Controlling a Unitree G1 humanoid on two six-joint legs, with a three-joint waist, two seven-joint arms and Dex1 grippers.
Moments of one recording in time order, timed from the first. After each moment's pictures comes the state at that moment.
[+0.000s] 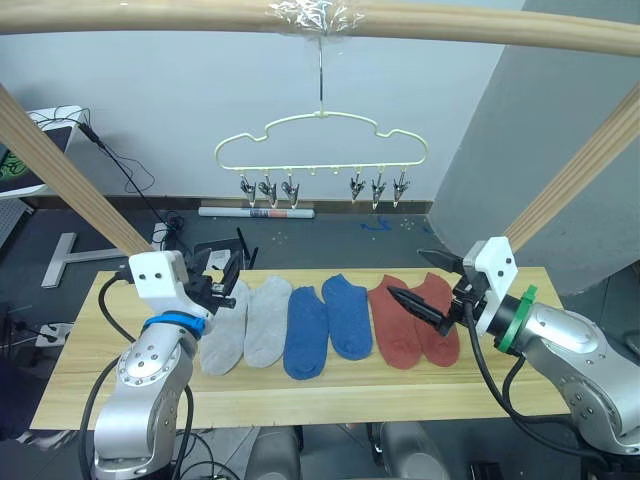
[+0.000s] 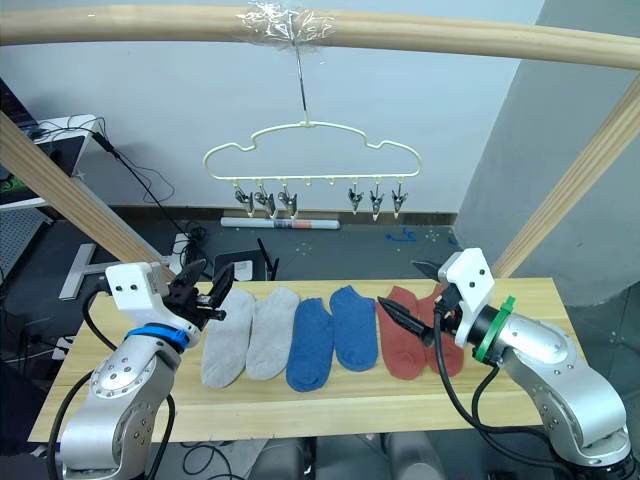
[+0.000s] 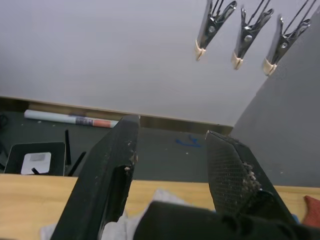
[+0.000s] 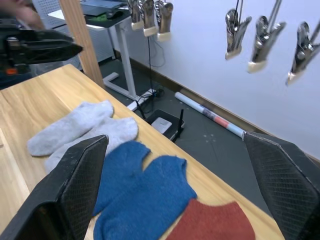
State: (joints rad) left arm 0.01 0.32 0.22 -0.55 -0.27 0.58 -0.17; right arm -0.10 -0.57 -0.05 -0.69 0.55 0.71 0.54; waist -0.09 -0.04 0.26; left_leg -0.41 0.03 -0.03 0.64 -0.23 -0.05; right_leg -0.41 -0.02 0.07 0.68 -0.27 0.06
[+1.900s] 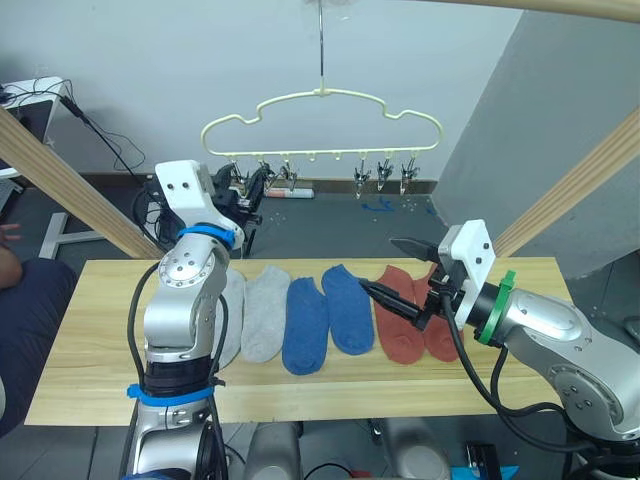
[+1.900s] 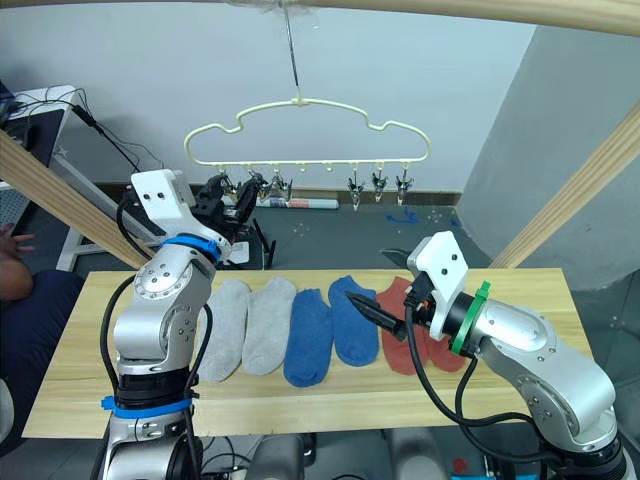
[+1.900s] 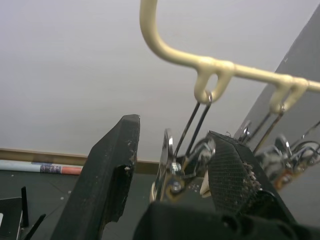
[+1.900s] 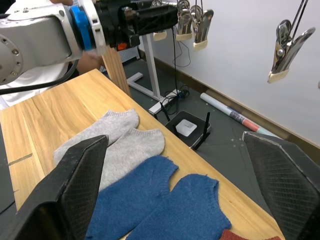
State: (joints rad) left arm -0.49 0.27 0.16 -0.23 -0.22 0.47 -0.13; right arm -0.24 -0.55 0.02 -0.78 0.65 0.84 0.43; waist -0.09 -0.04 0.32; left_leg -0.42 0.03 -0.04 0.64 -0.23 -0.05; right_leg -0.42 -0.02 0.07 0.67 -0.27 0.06
